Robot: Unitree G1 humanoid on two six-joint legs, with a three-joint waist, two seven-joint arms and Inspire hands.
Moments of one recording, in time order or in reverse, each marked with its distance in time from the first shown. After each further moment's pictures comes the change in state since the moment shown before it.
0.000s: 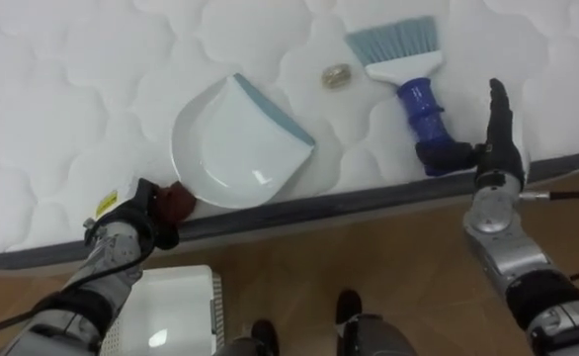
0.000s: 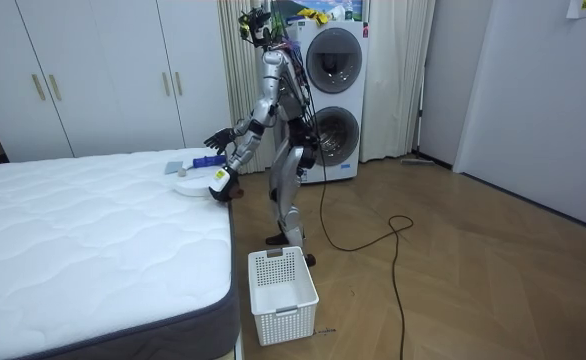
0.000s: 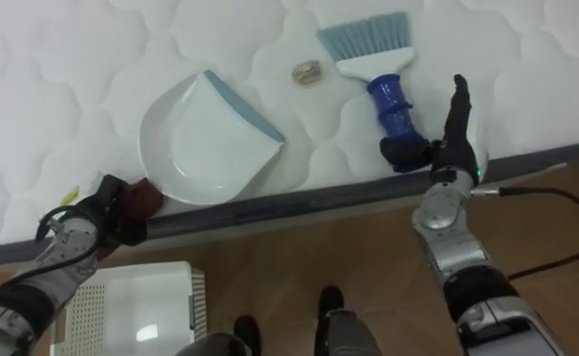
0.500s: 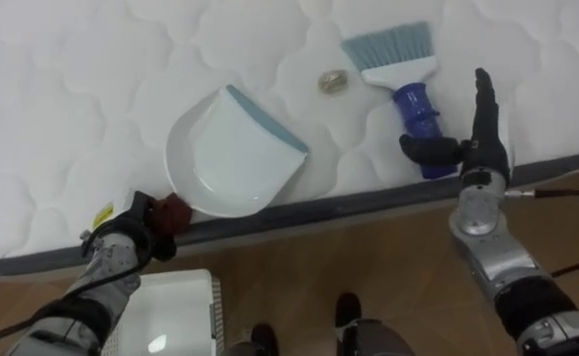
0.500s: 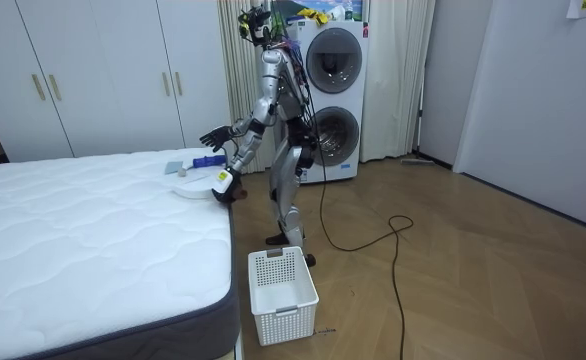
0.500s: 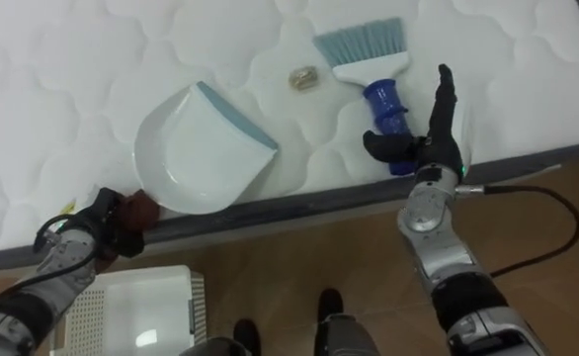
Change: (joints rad) left arm 0.026 -0.006 0.018 0.043 -0.015 0.000 0.000; right arm 0.062 0.052 0.010 -0.163 -0.033 0.001 -0.041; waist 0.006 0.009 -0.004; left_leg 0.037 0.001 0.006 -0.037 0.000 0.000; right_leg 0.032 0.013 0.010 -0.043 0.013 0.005
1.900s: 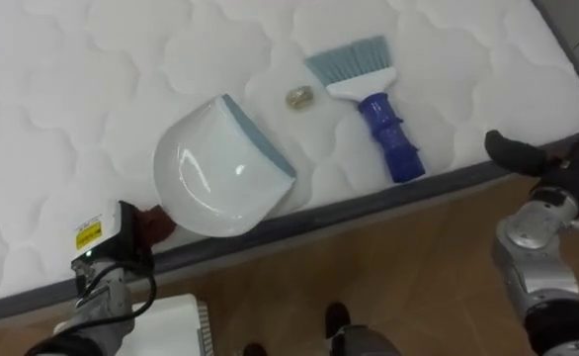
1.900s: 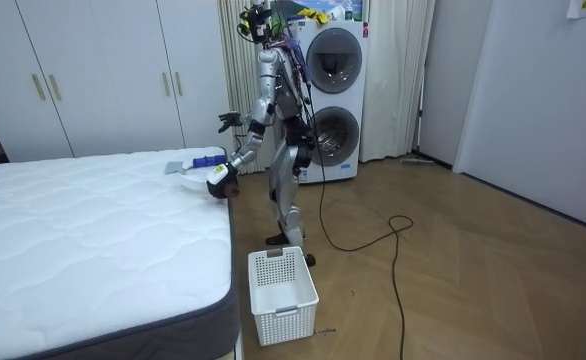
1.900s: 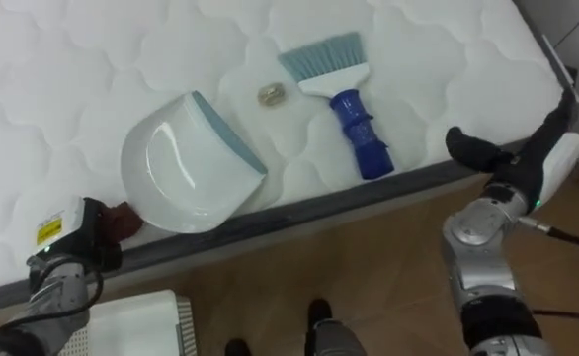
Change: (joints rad) left arm 0.124 0.001 0.000 -0.003 0.148 -0.052 0.277; right arm 0.107 -0.008 -0.271 -0.145 -0.035 -0.049 -0.218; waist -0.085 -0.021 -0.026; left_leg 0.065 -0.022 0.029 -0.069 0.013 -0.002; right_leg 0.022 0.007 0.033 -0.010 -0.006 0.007
